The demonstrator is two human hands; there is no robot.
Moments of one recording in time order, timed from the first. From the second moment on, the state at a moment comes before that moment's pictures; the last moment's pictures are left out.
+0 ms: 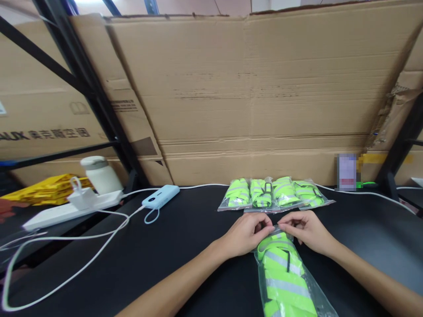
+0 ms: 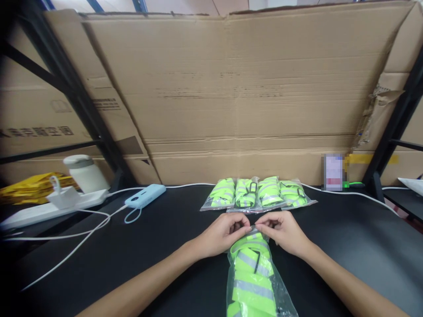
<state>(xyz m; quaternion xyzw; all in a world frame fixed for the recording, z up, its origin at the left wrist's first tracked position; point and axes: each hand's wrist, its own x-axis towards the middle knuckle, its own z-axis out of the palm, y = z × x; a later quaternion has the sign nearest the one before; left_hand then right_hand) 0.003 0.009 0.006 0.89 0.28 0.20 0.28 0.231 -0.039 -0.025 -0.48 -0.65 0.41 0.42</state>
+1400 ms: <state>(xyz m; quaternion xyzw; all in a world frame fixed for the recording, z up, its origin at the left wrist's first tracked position) 0.016 0.002 0.001 0.77 0.30 0.26 0.50 0.231 -0.041 -0.004 -0.48 -0.58 0.54 0.37</state>
